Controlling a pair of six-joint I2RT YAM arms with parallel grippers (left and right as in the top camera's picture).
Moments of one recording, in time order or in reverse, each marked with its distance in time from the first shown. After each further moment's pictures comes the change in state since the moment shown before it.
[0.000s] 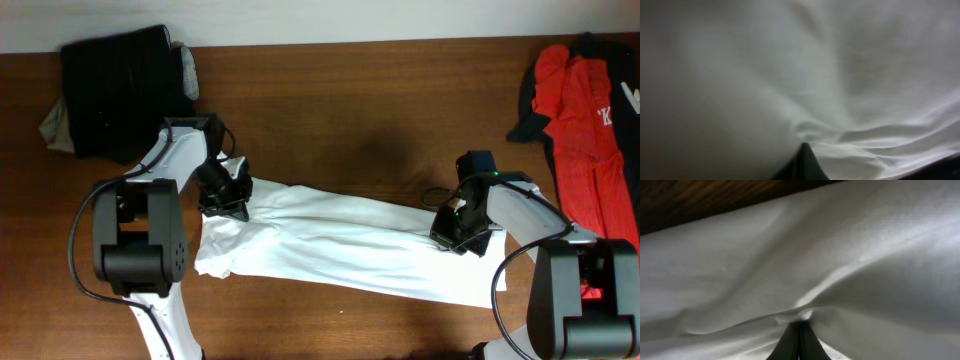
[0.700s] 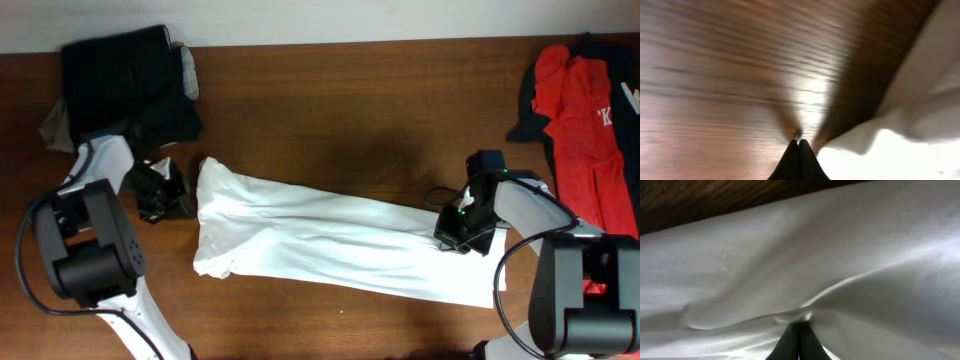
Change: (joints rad) left arm 0.334 0.001 -0.001 0.035 -0.039 -0.049; right arm -0.043 0.025 0.014 -0.010 -0.059 -0.079
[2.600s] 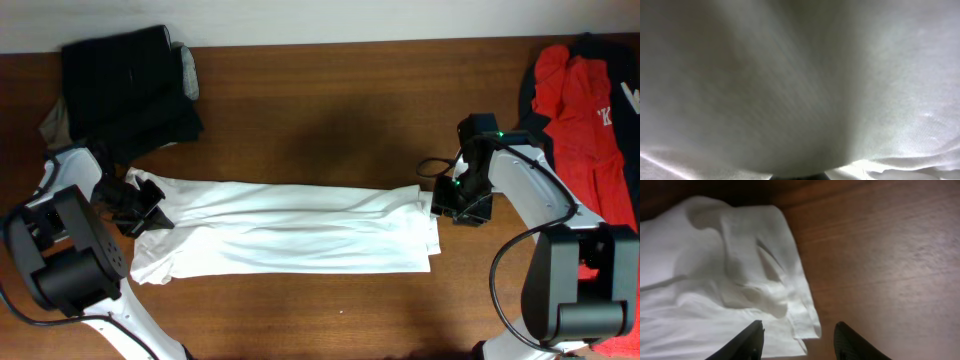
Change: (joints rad) left arm 0.139 0.014 -0.021 -0.014 0.016 -0.175; right arm 0.056 0.051 0.280 -0.184 0.048 -0.118
